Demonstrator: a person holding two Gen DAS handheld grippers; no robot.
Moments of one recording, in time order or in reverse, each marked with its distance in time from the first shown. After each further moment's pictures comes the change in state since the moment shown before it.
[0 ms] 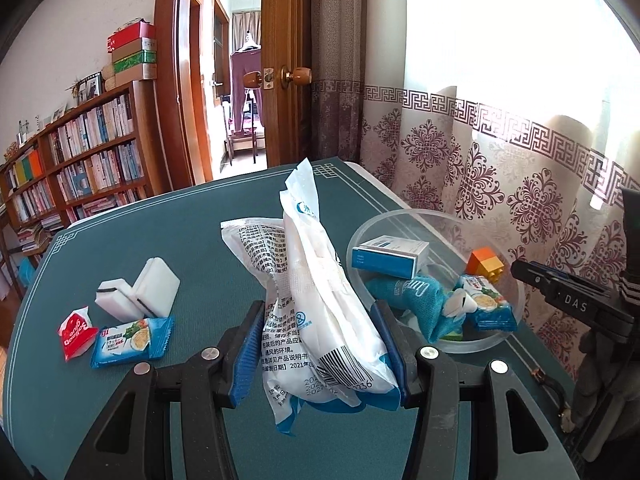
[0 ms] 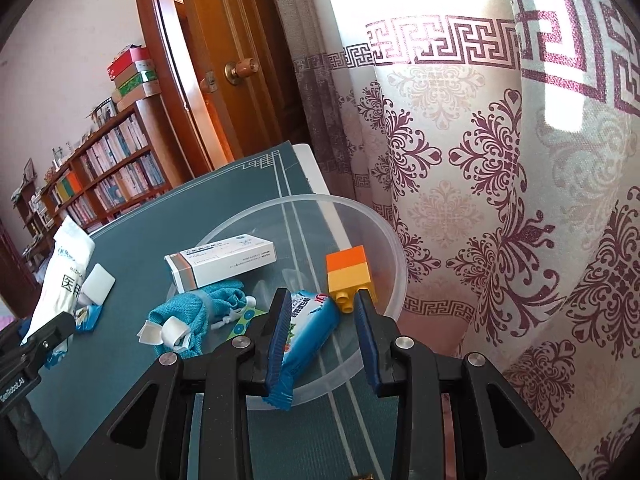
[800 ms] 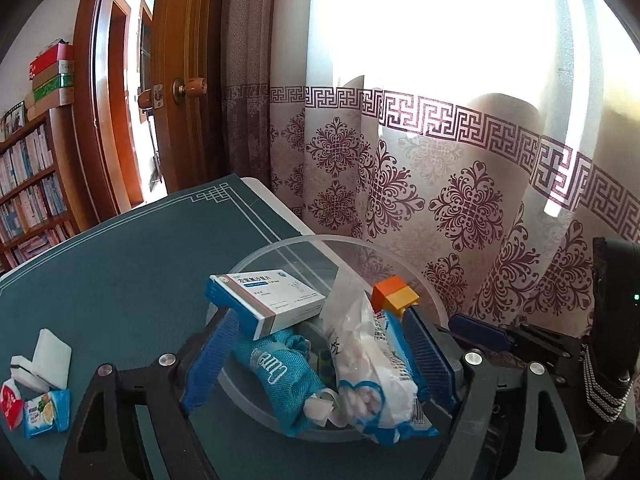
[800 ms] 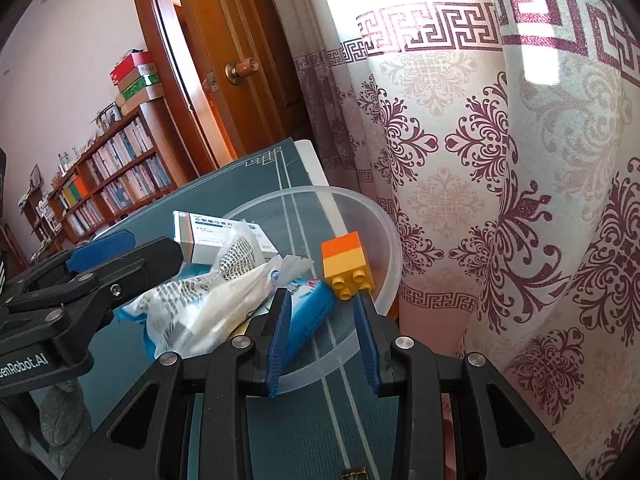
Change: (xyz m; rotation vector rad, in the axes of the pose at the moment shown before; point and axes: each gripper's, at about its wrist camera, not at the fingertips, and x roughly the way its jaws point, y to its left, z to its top) left arm 0.049 -0.083 0.037 0.123 0.003 -0.205; right arm 0.005 -0.015 -0.009 0.032 0.016 0.026
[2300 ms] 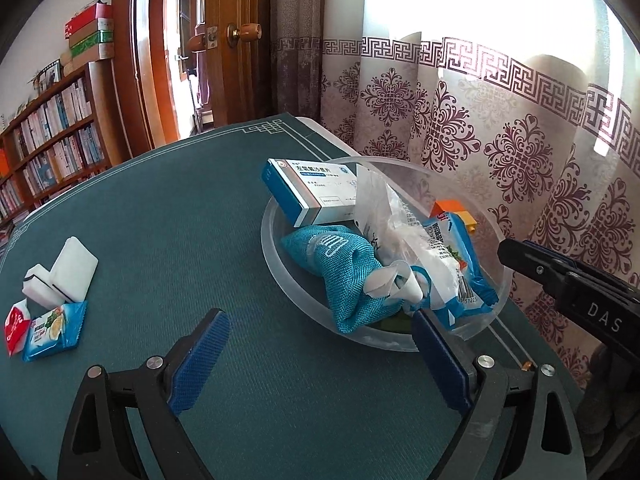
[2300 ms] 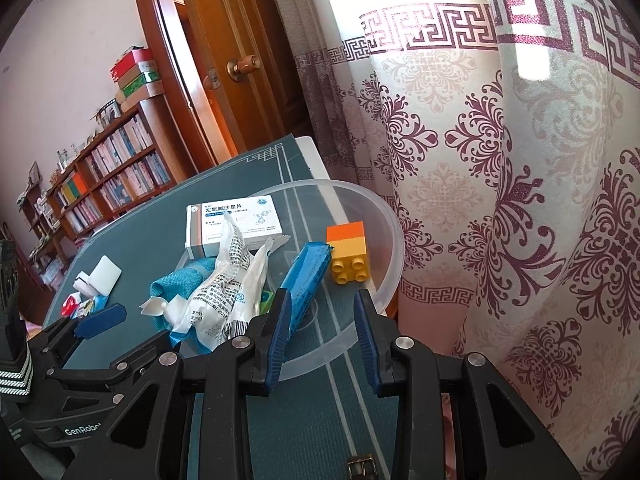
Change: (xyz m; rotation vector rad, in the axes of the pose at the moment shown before) left arm 0.005 0.026 -0.060 -0.094 0.123 0.127; right arm -0.007 0.005 -0.008 -0.009 -0.004 -0.010
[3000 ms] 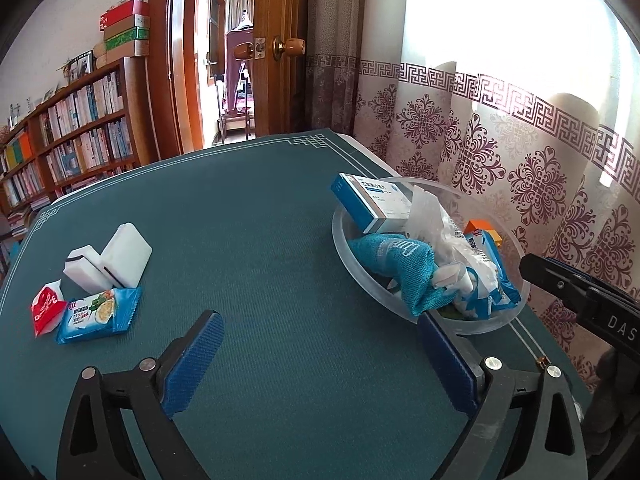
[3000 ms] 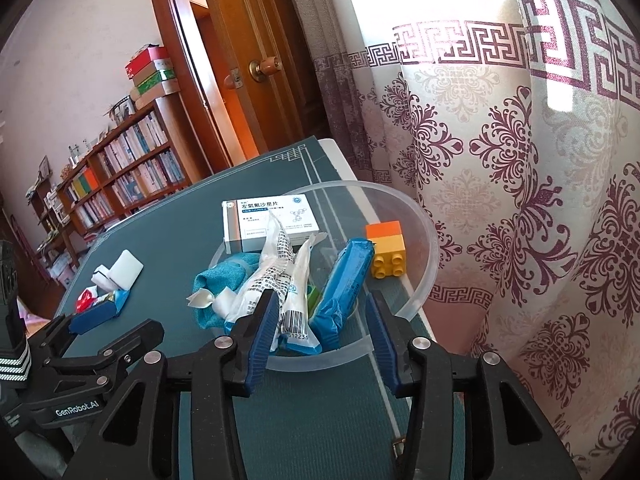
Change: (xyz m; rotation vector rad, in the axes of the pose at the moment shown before) left arm -0.033 0.048 -0.010 -0.078 -0.056 0.055; right arm -0.019 0.034 -0.007 -0.020 -0.015 0.038
